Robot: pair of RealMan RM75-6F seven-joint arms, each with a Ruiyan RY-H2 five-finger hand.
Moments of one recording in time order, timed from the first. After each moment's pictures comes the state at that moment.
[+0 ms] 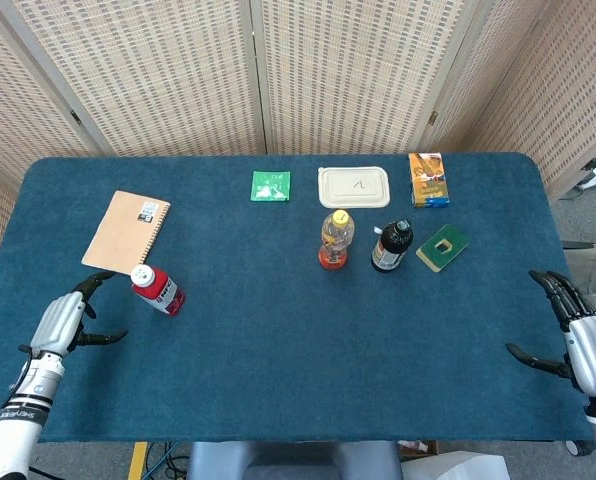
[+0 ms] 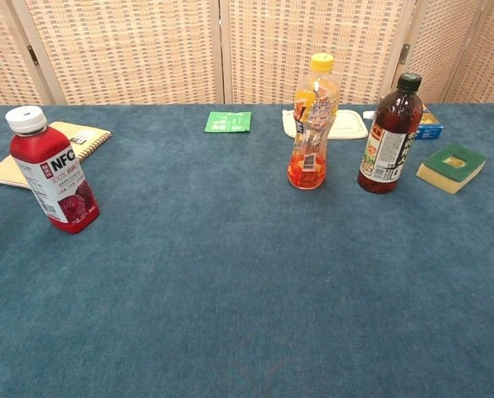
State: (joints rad) left arm -0.33 -1.15 -0.20 -1.77 1.13 1.10 -0.09; right arm 0.09 -1.05 0.05 -1.63 -1.62 1.61 0.31
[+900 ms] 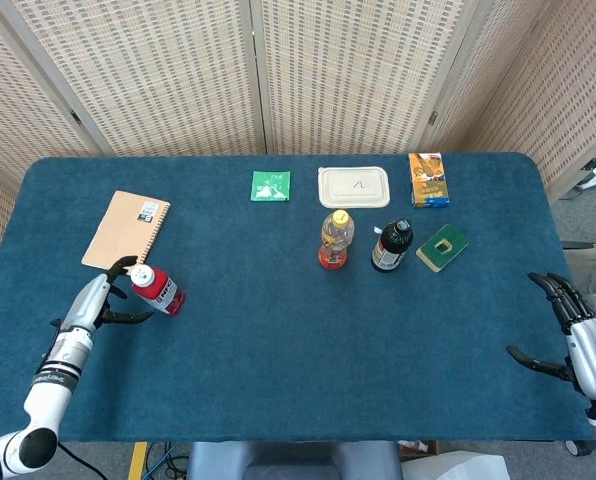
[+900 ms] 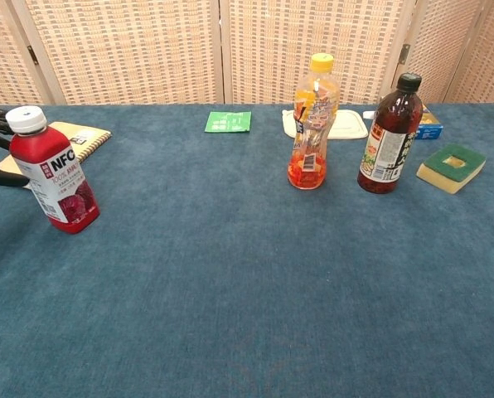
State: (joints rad) left arm -0.46 -1.25 -0.27 -1.67 0.94 0.93 -0.16; right arm 0.08 -1.05 0.05 -1.61 -1.64 1.62 0.33
